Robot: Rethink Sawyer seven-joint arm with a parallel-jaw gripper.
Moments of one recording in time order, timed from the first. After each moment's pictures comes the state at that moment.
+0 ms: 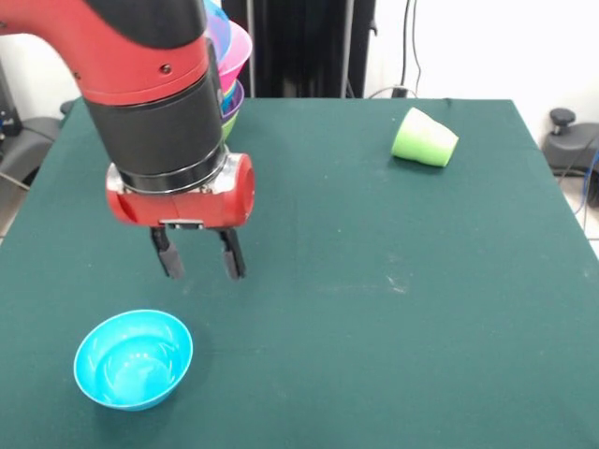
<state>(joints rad) -0.66 -0.37 0.68 0.98 -0.54 1.16 1.80</state>
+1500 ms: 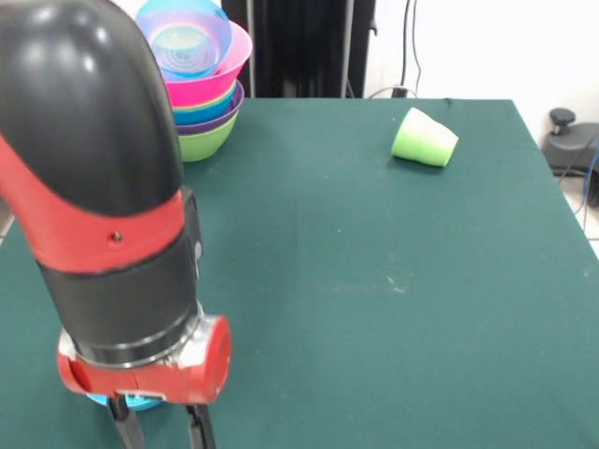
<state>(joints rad) -0.54 -0.06 1.01 0.32 -0.87 1.29 1.65</state>
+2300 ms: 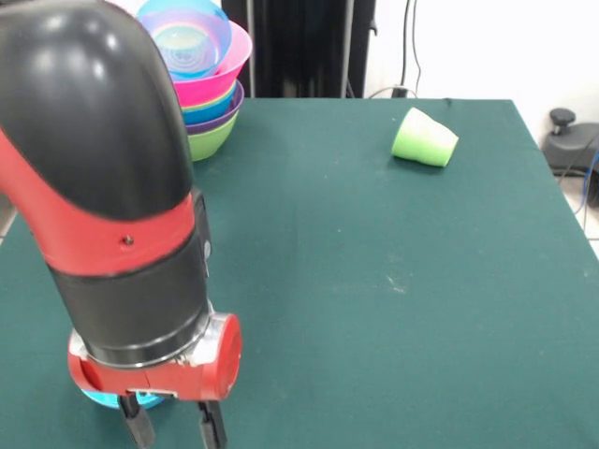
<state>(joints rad) -0.55 -0.07 1.05 0.33 -0.90 1.33 1.64</state>
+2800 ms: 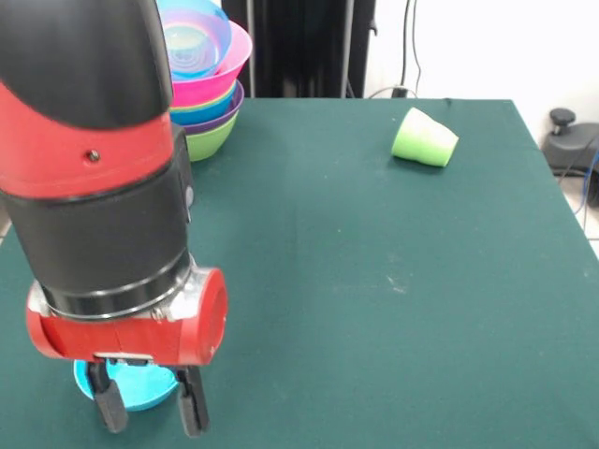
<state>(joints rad) -0.55 -0.14 1.05 0.33 -0.89 1.35 1.64</state>
